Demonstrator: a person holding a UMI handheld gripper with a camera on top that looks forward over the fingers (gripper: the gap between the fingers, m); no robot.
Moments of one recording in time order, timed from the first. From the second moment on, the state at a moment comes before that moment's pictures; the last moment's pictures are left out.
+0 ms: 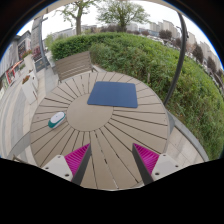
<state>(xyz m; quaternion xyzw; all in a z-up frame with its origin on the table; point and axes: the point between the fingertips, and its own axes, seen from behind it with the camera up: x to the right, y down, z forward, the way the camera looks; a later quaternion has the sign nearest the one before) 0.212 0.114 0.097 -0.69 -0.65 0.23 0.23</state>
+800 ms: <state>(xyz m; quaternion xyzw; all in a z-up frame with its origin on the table) 0.142 -0.179 0.029 -0.65 -0.66 0.28 0.26</state>
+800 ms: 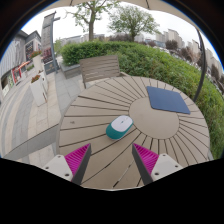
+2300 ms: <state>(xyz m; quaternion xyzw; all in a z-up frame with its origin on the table) -0.119 0.044 0.100 -0.63 -0.61 0.32 0.37</state>
